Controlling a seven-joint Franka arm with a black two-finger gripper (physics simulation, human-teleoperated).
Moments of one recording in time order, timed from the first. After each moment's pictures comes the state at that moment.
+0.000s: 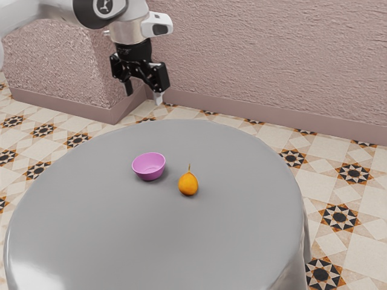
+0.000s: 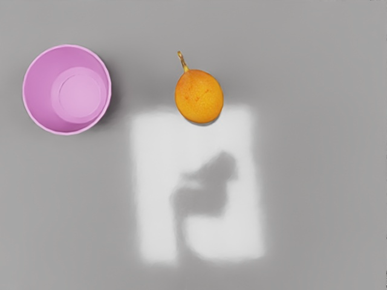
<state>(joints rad) -0.39 0.08 0.23 -1.45 0.03 1.56 -0.09</state>
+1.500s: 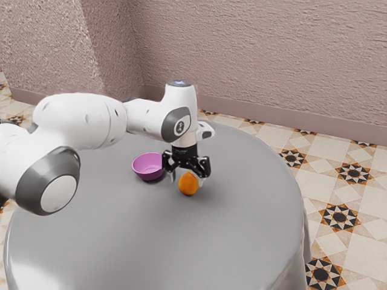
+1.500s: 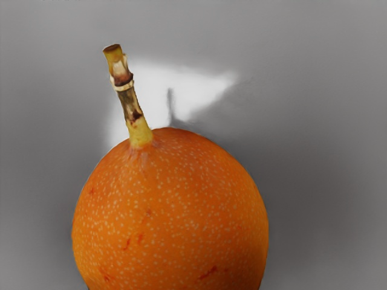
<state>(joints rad) -0.38 0.68 0.30 -1.48 -0.21 2.04 -0.20</state>
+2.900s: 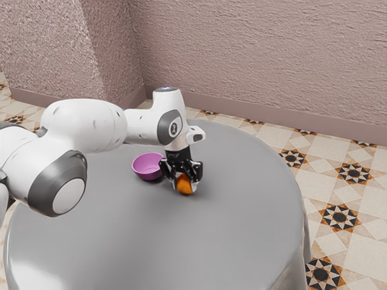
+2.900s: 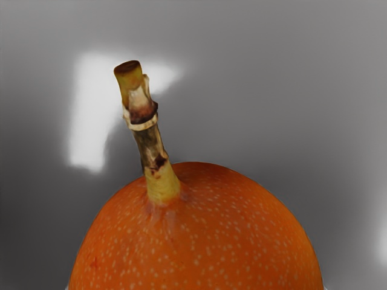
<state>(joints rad) -0.38 0.74 0.38 -1.47 -0.41 2.05 0.00</state>
